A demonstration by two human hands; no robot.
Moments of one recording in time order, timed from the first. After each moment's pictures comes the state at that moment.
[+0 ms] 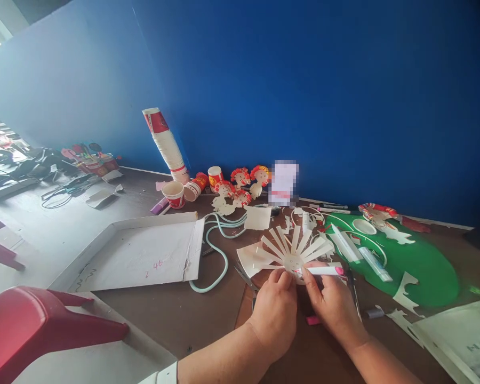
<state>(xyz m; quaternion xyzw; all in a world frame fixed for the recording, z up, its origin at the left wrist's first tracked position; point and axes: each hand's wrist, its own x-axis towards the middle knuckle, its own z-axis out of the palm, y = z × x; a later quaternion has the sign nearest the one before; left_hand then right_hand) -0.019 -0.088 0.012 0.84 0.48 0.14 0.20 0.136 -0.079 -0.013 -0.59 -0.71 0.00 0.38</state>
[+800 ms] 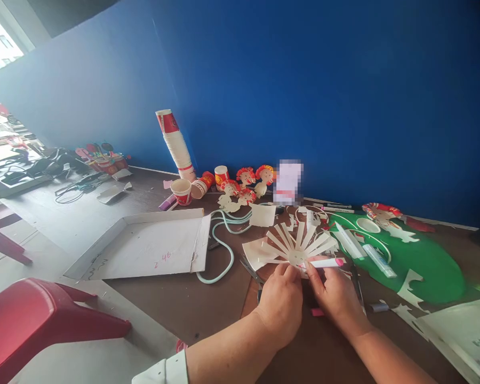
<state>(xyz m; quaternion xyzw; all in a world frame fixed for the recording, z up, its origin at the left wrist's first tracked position) -0.019 -0.091 0.009 0.85 0.48 0.14 0.18 0.136 -0.078 -0.021 -0.59 -0.72 -0.06 0.36</state>
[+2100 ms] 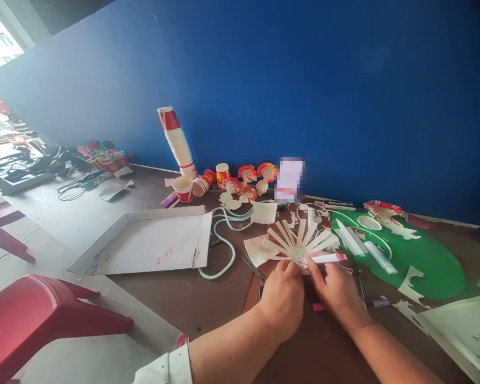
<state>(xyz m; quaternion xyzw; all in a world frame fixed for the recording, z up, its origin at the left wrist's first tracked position) -0.020 -0.092 0.012 0.86 0.46 0.13 0.17 0.134 -0.077 -0.018 -0.61 -0.71 -0.02 0.35</state>
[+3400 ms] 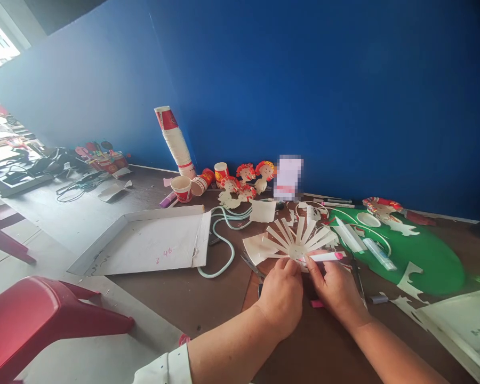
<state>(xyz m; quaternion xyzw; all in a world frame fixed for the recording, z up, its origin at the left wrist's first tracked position) -0.020 -0.091 0.012 0.86 0.46 0.14 0.15 0.136 -0.078 -0.022 -0.61 -0.71 0.00 0.35</state>
